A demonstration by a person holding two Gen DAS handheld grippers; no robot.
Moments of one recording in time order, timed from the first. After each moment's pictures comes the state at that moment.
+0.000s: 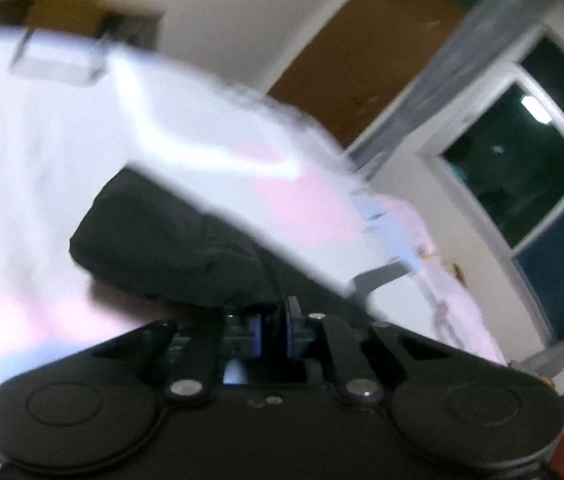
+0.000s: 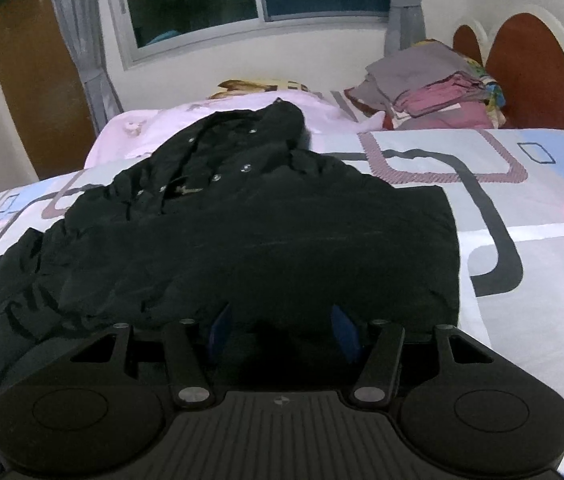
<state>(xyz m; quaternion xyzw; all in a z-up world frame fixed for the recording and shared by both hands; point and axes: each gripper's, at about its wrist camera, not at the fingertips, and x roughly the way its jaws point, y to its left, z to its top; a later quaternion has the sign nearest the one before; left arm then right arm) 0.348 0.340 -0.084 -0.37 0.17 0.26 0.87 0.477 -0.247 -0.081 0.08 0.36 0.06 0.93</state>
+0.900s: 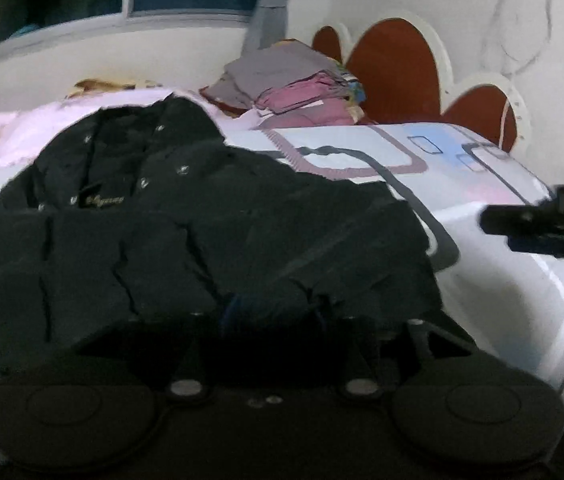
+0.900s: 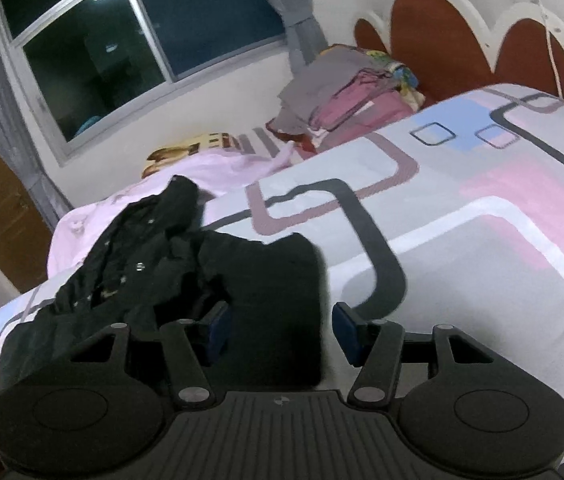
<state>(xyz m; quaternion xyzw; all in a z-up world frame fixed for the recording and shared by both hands) 0.512 -0.123 -0.081 0.03 0.36 -0.23 0.90 0.464 -0.376 -0.062 0.23 0.32 -0.02 0.92</state>
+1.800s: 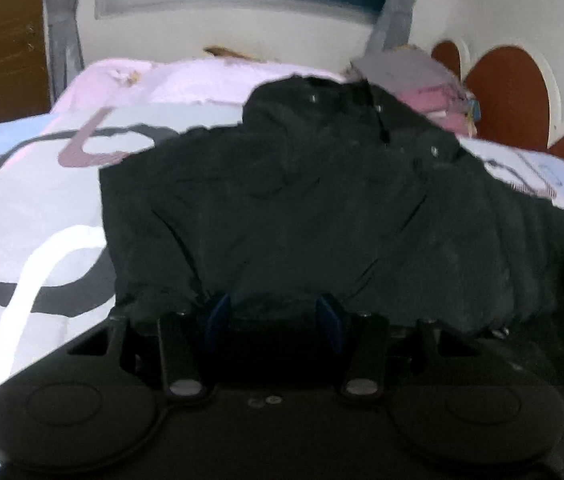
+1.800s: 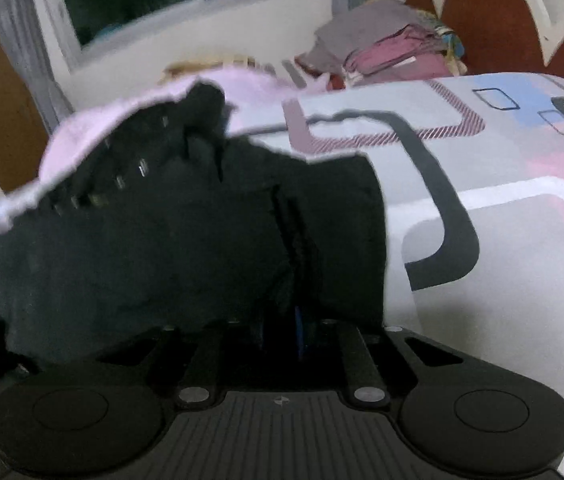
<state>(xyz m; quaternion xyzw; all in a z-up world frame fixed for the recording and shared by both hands) 0.542 0.040 -0.097 -0.01 0.40 -0.09 0.91 0.506 -0.311 -0.109 0.11 0.41 0.01 0.90</state>
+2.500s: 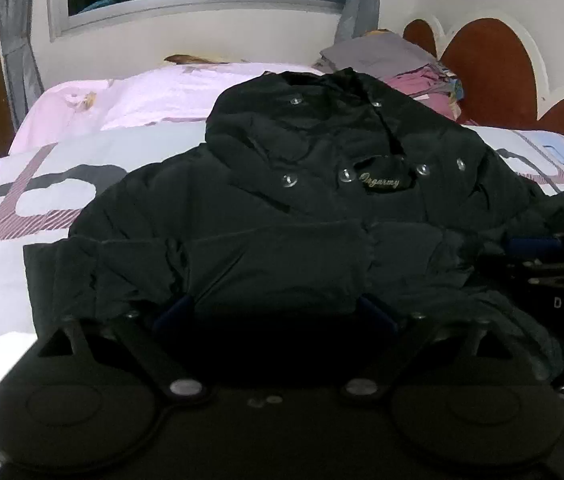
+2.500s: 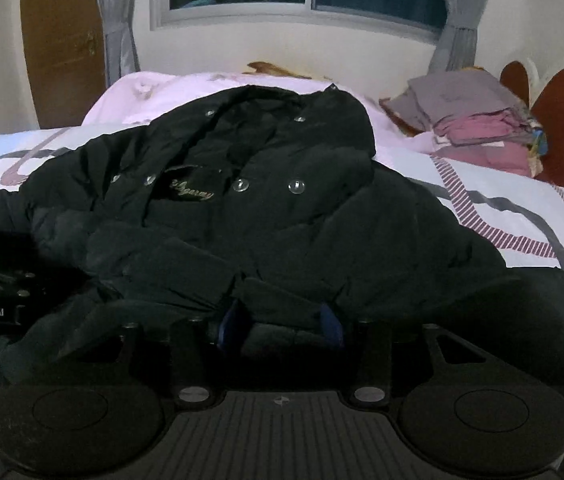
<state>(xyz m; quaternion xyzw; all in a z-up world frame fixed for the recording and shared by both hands) 0.617 0.024 -0.131 0.04 0.38 -0.13 0.91 0.582 -0.177 -0.158 -0.02 0.36 0.09 0.93</state>
